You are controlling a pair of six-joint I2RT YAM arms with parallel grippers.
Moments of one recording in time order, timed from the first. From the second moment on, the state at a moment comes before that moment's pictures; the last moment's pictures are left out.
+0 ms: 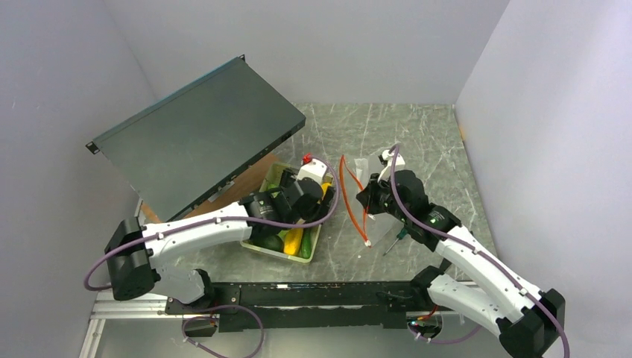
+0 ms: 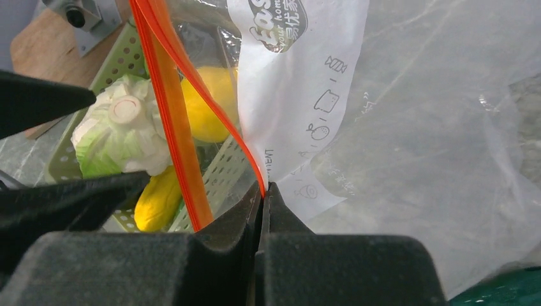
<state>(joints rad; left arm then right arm) -1.13 1.36 1.08 -0.43 -0.54 -0.44 0.61 0.87 0.71 -0.35 0.03 0.45</state>
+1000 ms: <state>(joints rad) -0.93 1.67 1.21 -0.38 -0.29 -0.30 0.57 0.82 0.68 -0.34 0.06 0.42</state>
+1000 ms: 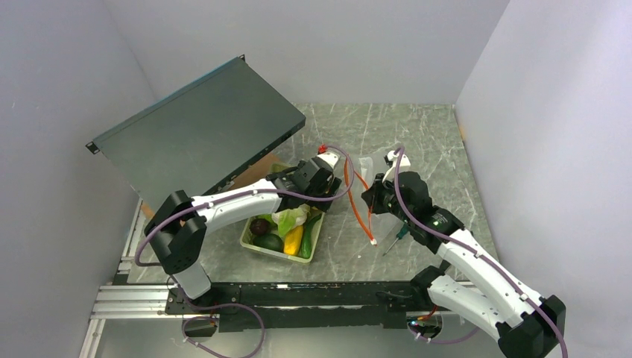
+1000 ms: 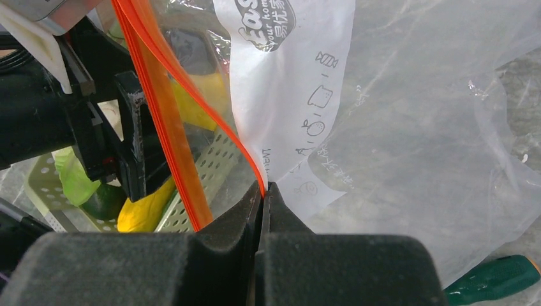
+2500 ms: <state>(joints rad) -0.99 1.18 0.98 0.17 0.23 -0.50 0.57 0.85 0.74 -0.34 -0.15 0.54</state>
